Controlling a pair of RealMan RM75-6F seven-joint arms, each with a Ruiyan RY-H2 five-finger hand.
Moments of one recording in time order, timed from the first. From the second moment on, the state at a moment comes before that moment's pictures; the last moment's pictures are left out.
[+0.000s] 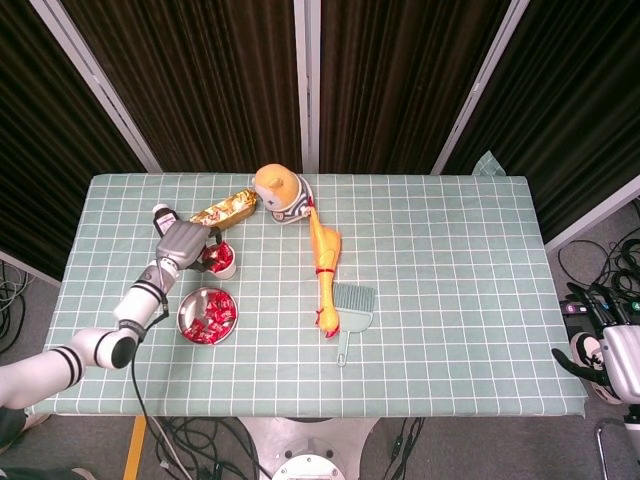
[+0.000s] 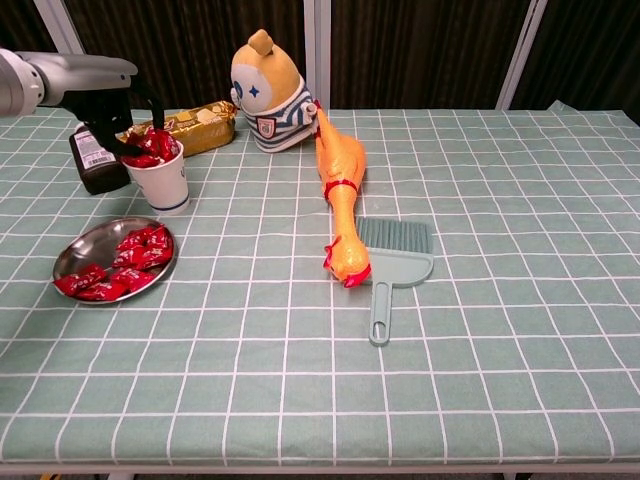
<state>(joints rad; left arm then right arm) -0.89 -1.44 -0.17 -1.21 0.97 0.66 0.19 0.08 -0.93 0.05 -1.68 -1.57 1.50 0.21</state>
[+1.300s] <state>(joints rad) -0.31 -1.23 -0.03 -1.52 1.19 1.44 0.09 0.09 -0.98 0.04 -1.59 -1.59 1.49 0.25</state>
